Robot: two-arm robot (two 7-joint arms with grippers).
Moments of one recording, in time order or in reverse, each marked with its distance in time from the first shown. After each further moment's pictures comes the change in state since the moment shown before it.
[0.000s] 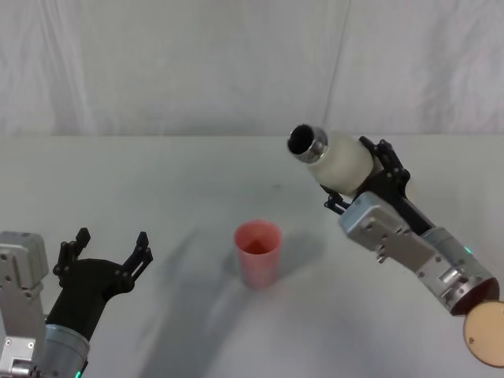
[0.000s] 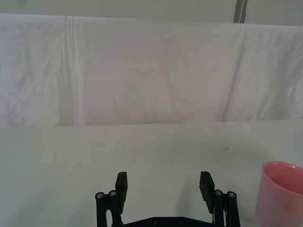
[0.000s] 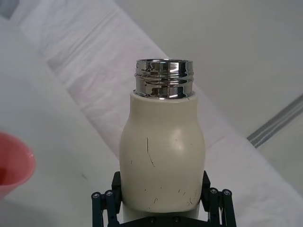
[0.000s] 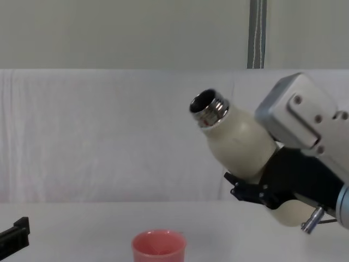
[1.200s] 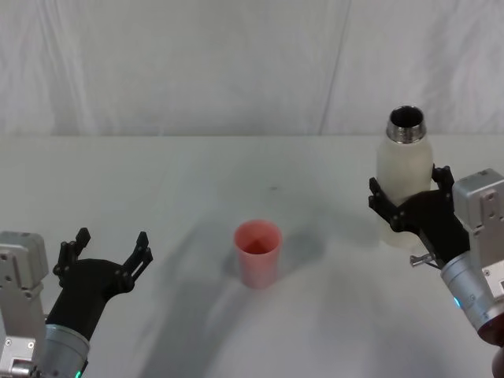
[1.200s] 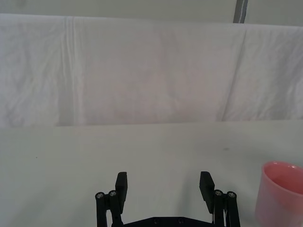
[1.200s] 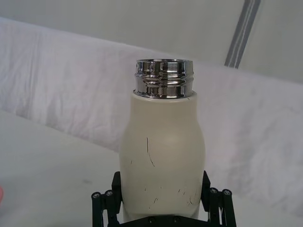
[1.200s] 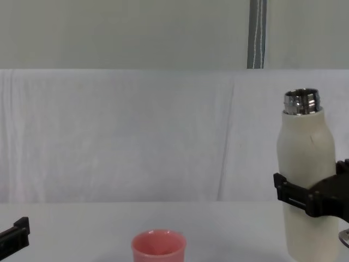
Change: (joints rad) left arm 0.000 0.000 0.000 0.000 0.000 0.000 0.000; right arm -0.099 -0.127 0.210 0.059 0.431 -0.050 0.059
